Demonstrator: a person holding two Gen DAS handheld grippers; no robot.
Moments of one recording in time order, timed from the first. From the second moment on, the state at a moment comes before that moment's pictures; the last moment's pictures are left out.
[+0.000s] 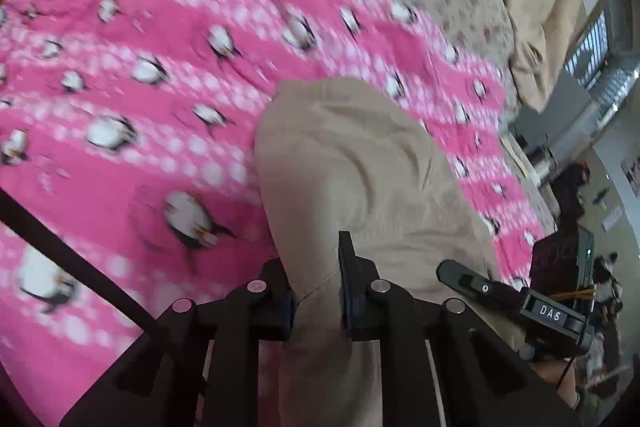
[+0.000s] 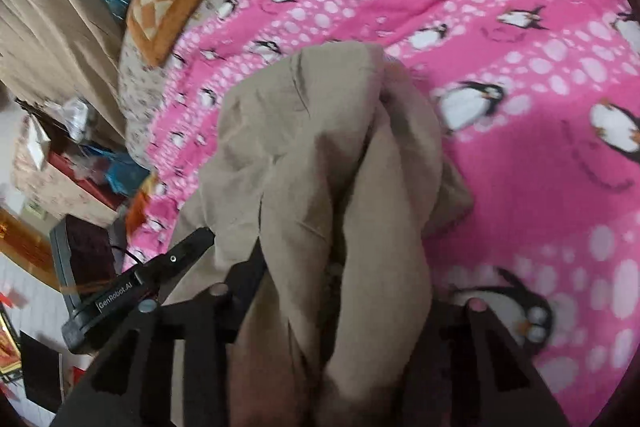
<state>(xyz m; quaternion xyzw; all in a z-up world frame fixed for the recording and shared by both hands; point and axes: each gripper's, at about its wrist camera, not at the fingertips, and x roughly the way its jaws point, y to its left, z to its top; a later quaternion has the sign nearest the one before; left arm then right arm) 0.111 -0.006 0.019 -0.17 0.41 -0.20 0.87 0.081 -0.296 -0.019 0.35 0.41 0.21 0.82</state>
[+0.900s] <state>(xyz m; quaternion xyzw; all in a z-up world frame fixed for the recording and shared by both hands) 0.101 0.082 0.003 -0.24 0.45 -0.09 0.86 0.087 -0.243 -0.004 0.33 0.43 0.24 0.81</state>
